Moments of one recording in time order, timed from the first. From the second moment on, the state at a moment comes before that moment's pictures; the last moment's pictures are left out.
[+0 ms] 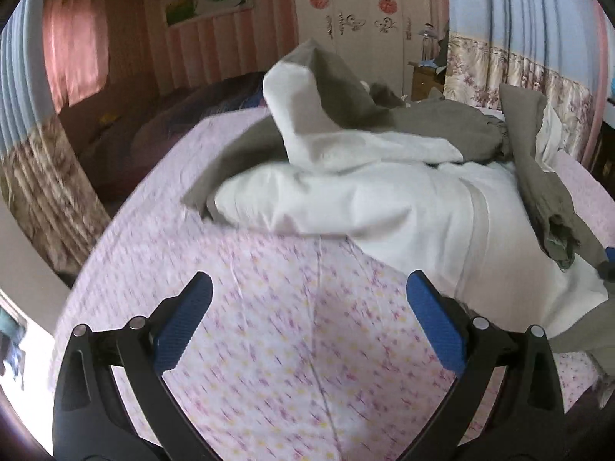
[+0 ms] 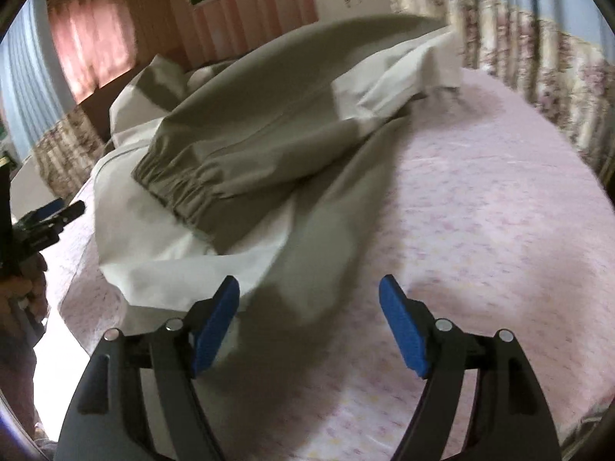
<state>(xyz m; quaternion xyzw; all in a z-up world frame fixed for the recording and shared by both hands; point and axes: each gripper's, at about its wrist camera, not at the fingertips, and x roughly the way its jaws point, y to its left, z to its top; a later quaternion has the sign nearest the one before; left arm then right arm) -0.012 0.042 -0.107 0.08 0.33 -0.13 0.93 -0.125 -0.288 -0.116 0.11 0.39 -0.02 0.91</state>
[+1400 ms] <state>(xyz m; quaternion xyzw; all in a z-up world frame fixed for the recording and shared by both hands) 0.049 -0.023 -0.099 0.09 0.38 -0.21 0.90 -0.107 -0.427 -0.065 0.07 0.28 -0.12 0.95</state>
